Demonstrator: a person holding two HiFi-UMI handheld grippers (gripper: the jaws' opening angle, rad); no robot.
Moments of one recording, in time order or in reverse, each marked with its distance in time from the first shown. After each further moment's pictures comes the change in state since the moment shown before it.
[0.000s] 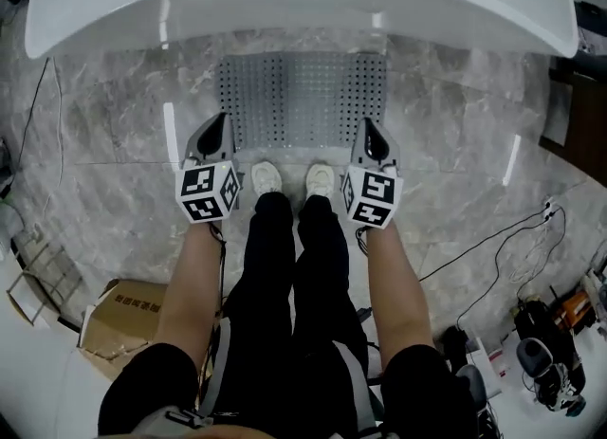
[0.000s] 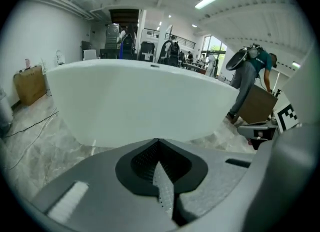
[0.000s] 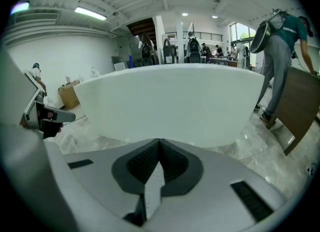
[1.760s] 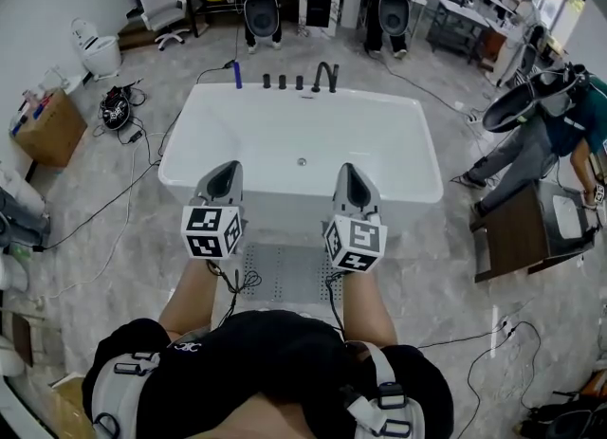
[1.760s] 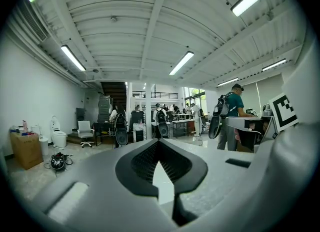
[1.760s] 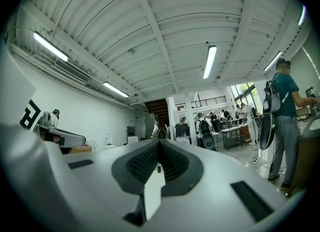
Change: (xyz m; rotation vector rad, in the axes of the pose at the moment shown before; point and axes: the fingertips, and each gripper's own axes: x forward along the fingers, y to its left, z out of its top) left arm -0.465 -0.087 0.435 0.215 -0.705 -0.034; right arm -0.454 0.109 0.489 -0.069 -0.870 0.105
